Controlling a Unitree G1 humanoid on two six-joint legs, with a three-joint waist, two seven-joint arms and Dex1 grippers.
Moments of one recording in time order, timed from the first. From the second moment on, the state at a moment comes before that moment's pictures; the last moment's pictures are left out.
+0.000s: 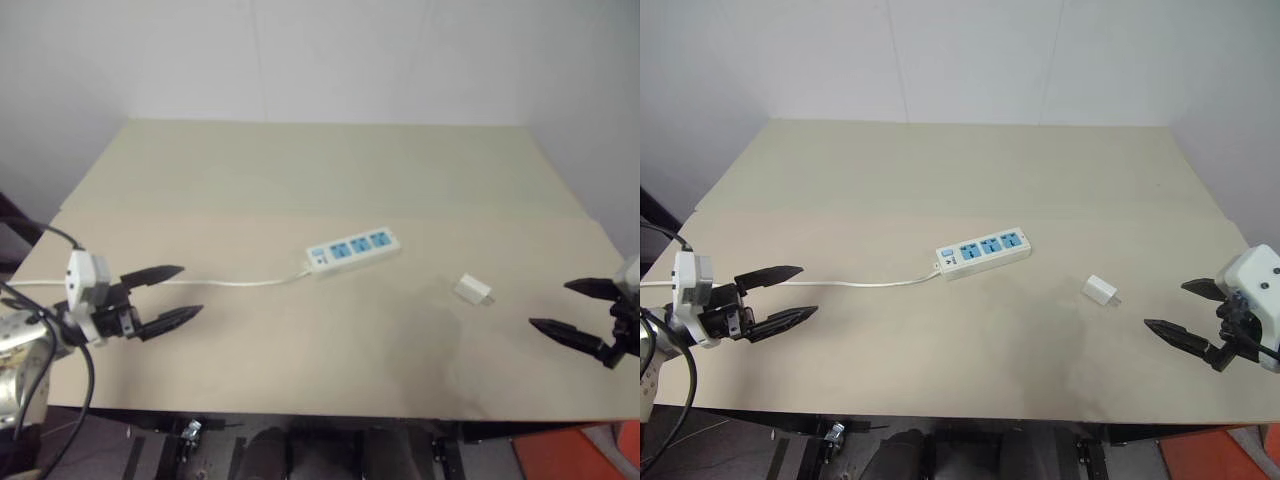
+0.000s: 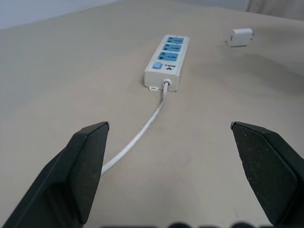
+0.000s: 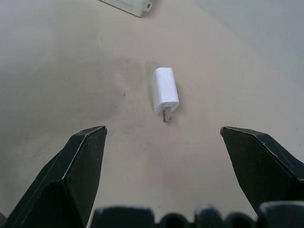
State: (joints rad) left arm -0.06 0.82 0.39 0.02 -0.59 0.23 -1.27; right arm 0.27 -1.03 -0.74 -0.47 0.42 0.69 1.04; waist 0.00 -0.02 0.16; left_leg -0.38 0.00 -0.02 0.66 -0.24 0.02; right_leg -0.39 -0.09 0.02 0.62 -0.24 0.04
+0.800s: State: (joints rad) left arm -0.23 0.77 0.32 0.19 -0.55 0.14 -1.30; right arm 0.24 -1.03 -0.72 -0.48 0.41 0.70 1.00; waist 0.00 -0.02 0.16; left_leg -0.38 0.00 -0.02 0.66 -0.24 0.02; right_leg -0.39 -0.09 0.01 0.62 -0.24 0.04
